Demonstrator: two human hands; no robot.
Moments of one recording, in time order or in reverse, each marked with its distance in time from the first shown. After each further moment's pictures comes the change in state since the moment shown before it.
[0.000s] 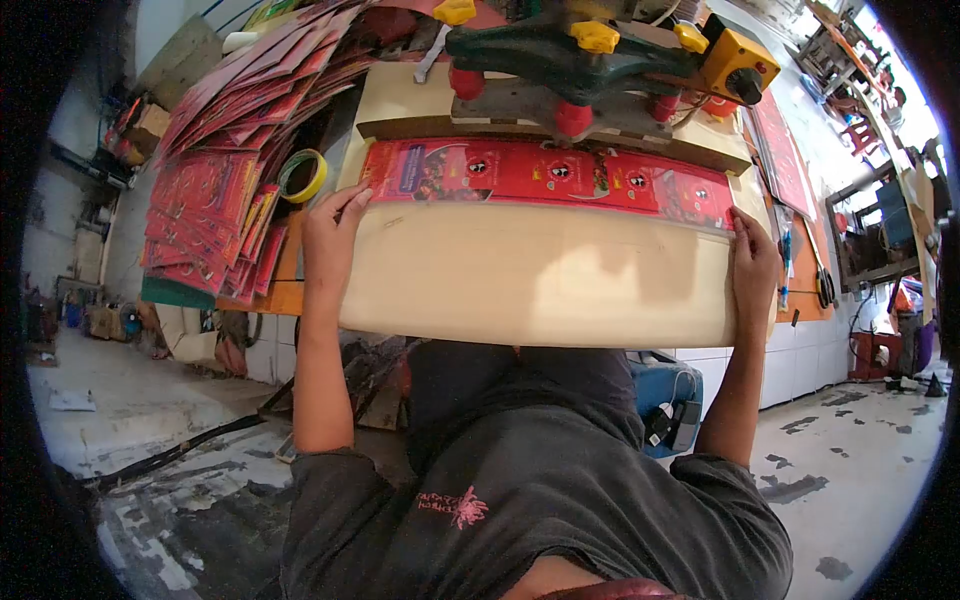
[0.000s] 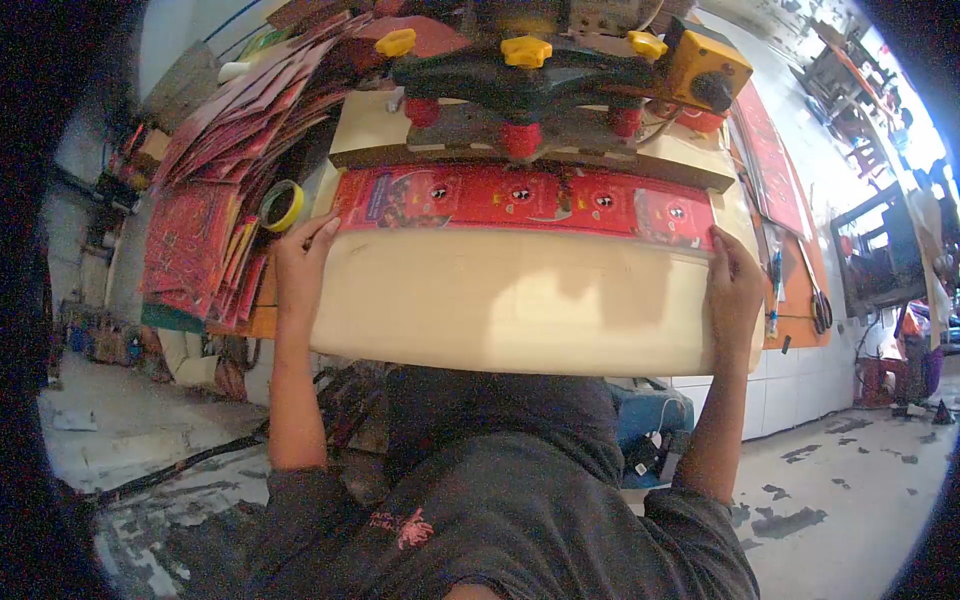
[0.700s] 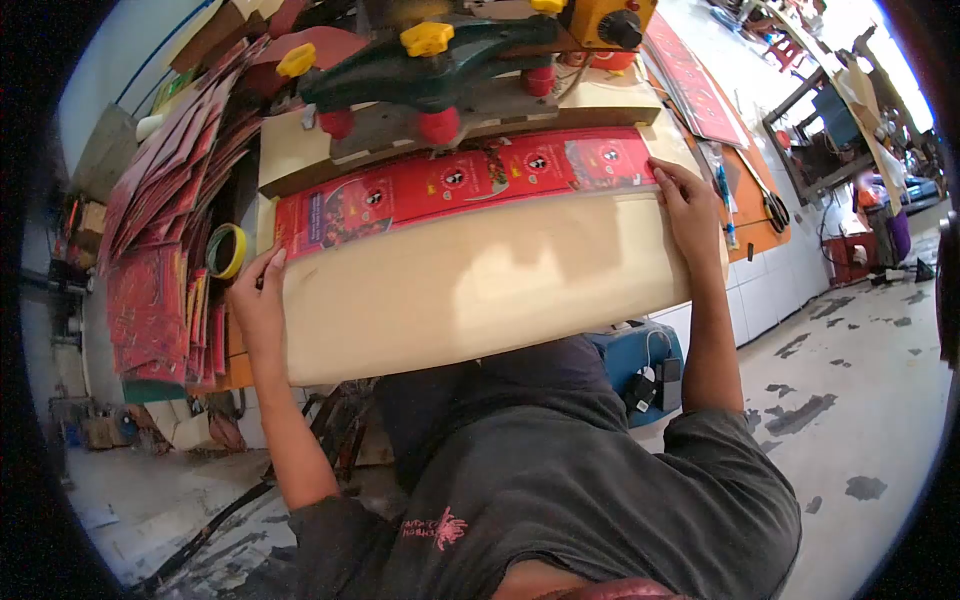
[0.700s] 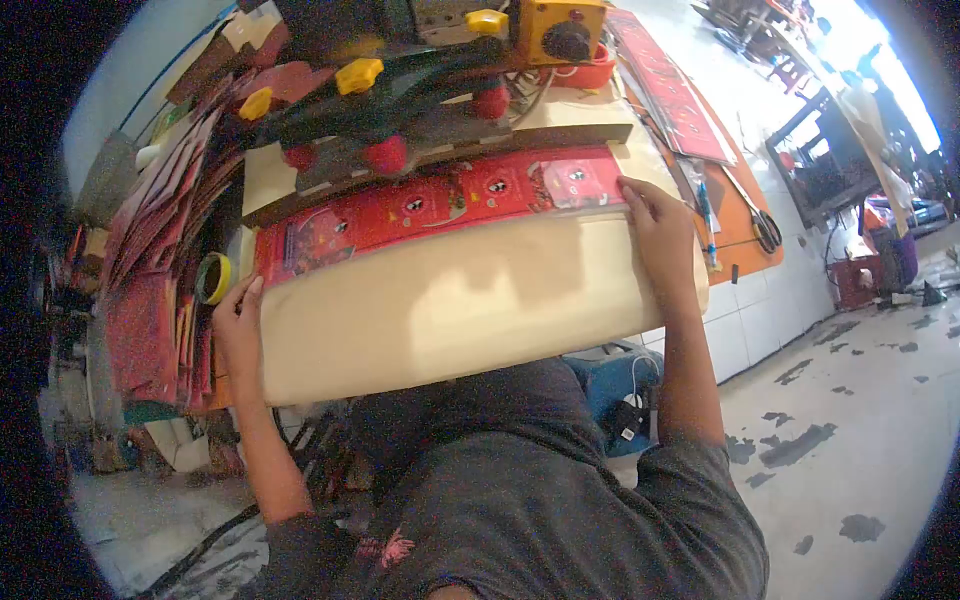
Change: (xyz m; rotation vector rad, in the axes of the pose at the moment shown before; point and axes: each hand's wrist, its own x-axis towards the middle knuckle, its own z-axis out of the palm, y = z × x) left_hand 0.005 0.002 0.000 0.066 0.014 -0.024; right_hand 0.007 0.014 0.001 0.134 0.002 0.083
